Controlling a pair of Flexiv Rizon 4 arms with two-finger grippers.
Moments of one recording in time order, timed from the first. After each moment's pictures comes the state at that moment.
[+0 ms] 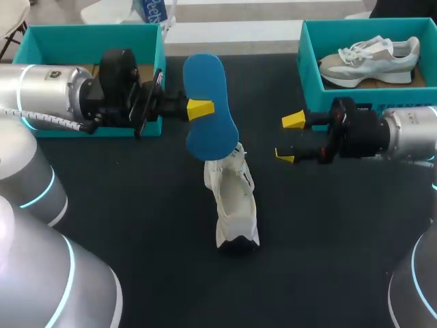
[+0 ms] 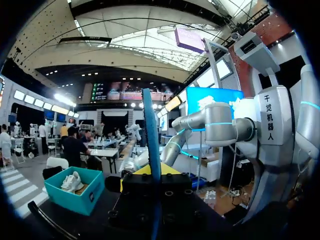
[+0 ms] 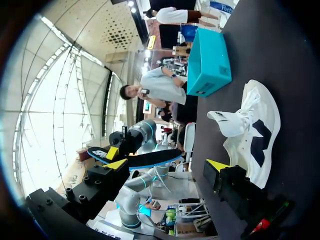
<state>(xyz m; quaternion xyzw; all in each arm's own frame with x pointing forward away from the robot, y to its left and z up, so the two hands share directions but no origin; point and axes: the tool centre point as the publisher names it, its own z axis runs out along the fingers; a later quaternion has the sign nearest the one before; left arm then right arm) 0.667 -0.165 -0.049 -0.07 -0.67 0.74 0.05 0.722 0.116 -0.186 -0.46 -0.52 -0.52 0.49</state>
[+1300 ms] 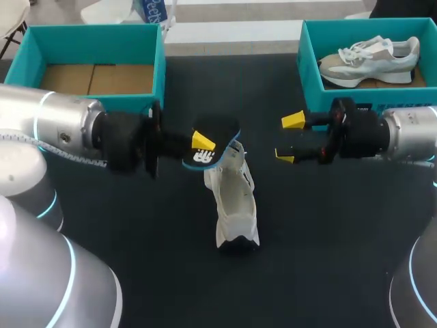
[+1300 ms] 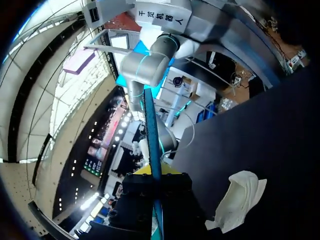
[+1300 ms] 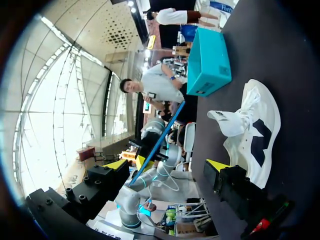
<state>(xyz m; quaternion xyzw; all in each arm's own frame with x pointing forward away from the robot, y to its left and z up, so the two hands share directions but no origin) 0.666 -0.165 -0.139 -0.47 -0.55 0.61 -0.33 0.722 0.116 -0.186 -0.46 -0.52 -0.52 0.49</state>
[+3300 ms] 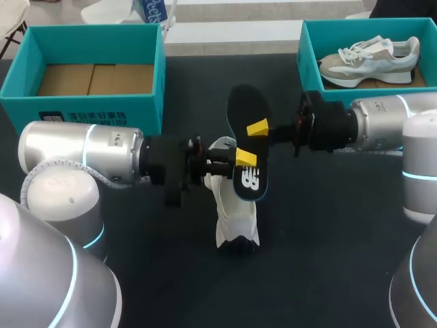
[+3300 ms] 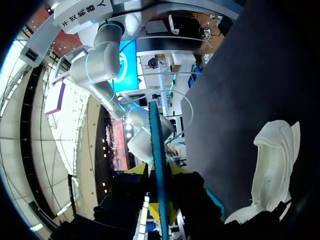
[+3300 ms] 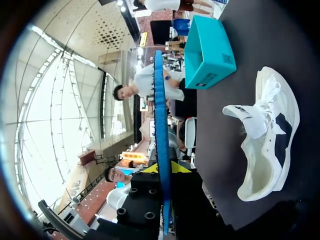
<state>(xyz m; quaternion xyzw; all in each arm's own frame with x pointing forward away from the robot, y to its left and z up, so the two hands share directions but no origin) 0.668 -0.233 -0.171 -0.55 -0.46 0.50 -0.49 0.727 0.173 -0.173 -0.48 -0.52 -0.49 0.52</state>
